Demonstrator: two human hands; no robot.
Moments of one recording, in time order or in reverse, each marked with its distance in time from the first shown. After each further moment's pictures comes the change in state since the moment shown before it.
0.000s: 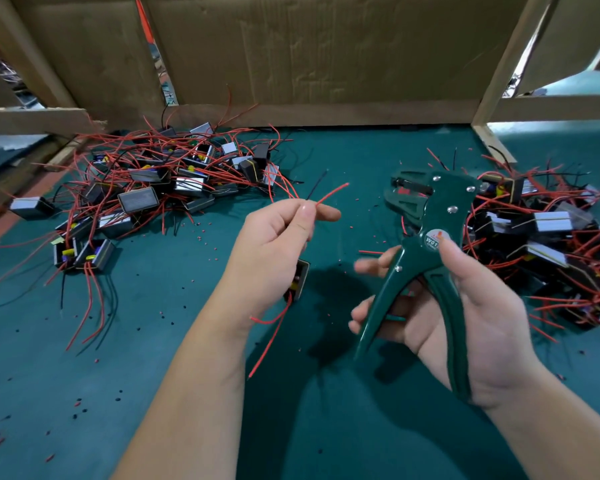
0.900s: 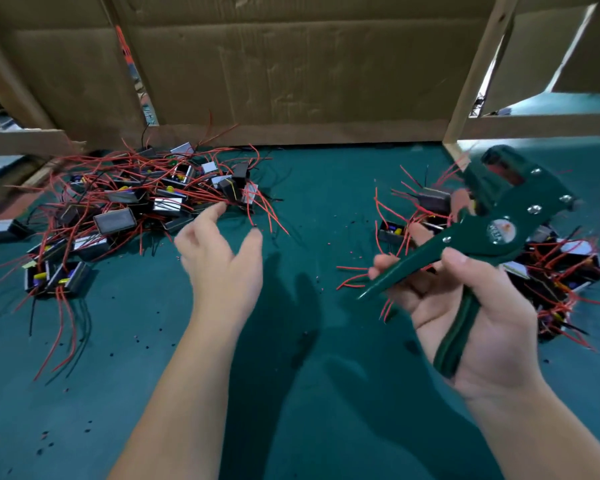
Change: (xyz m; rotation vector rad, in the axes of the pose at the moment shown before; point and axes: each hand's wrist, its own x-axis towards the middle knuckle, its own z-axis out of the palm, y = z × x) left_hand 0.009 -0.020 -0.003 0.401 0.523 -0.209; right_hand 0.002 -0.017 -0.009 0.136 0.177 -0.425
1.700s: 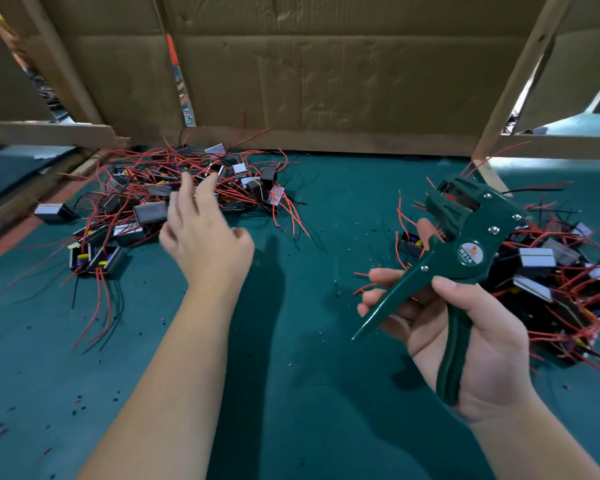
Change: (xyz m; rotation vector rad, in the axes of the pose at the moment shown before) left_hand 0.048 -0.024 -0.014 0.564 0.233 0.169; right_hand -0.003 0.007 -0.004 -0.030 -0.211 0.187
